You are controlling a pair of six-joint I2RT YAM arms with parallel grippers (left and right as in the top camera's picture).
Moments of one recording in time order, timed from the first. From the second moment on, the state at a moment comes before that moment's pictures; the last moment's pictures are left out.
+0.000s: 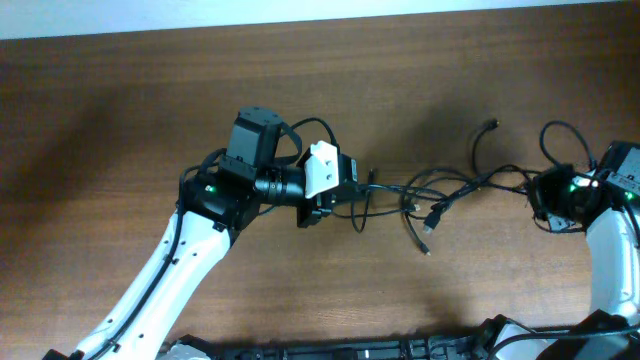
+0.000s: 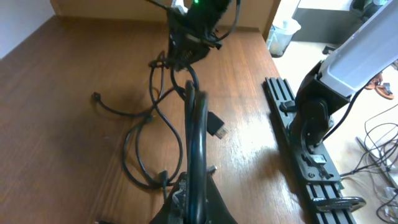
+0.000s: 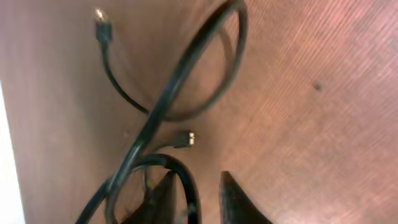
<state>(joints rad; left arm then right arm) -0.47 1.36 1.09 -0.46 1.00 0.63 -0.58 1.32 0.85 -0.71 -0.35 0.69</state>
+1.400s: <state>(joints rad) -0.37 1.36 1.09 -0.06 0.68 -0.34 -0.02 1.32 0.85 -0.39 -1.14 0.21</state>
